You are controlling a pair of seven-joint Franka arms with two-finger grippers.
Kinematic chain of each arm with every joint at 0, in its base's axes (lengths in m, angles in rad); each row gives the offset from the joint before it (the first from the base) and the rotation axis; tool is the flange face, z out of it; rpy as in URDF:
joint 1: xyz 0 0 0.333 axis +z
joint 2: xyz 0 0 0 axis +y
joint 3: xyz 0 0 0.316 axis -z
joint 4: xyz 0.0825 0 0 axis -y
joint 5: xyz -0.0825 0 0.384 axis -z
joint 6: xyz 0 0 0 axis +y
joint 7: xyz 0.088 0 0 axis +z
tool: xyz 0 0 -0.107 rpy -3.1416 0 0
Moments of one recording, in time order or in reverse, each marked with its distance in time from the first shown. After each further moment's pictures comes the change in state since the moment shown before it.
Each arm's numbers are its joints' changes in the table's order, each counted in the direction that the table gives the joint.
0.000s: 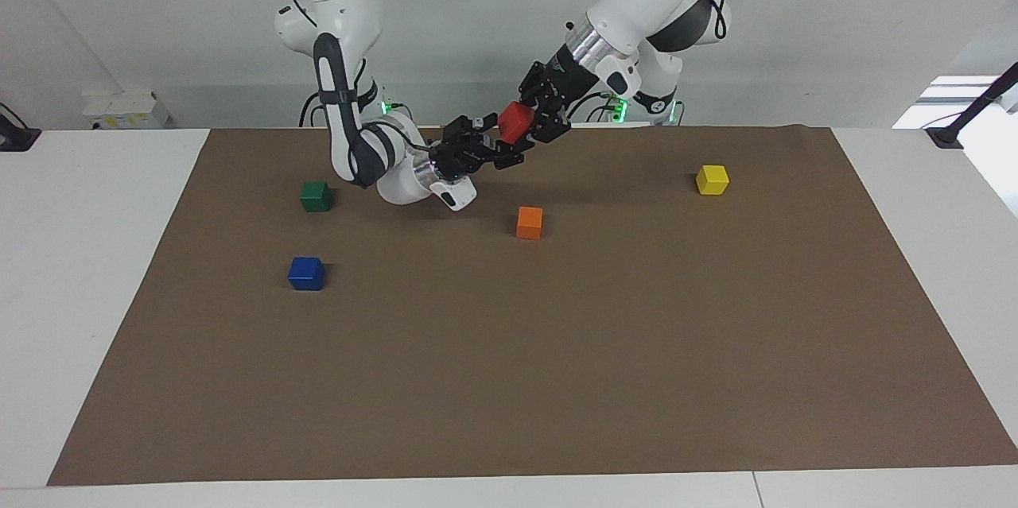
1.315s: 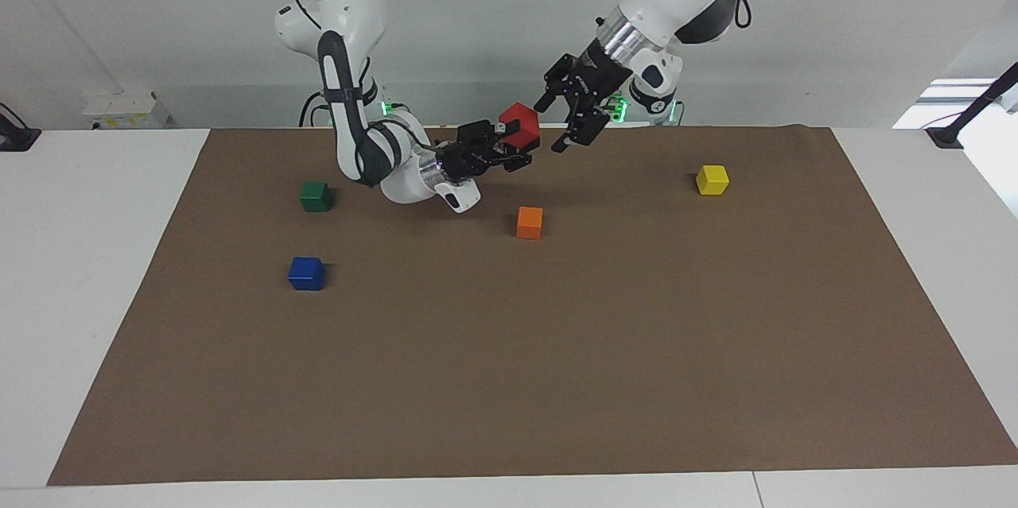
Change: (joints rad) left arm 0.133 -0.060 -0.030 -0.004 0.011 0.064 -0.076; right arm 0.013 -0.001 -0.002 0.027 -0.004 -0.076 0.046
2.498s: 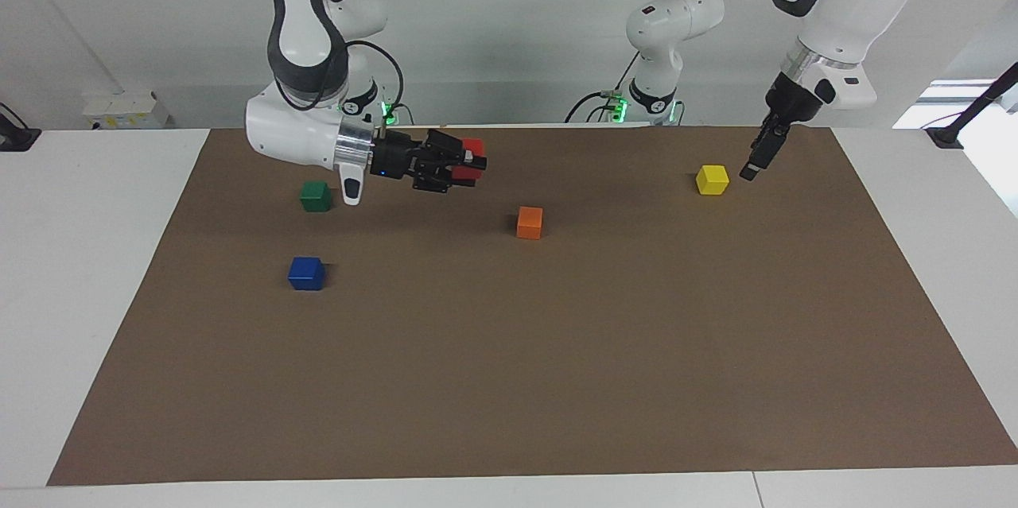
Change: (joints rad) left arm 0.448 -0.010 -0.017 0.023 -0.500 0.227 -1.224; right arm -0.245 -0.260 0.019 0.252 1.241 -0.693 -0.543
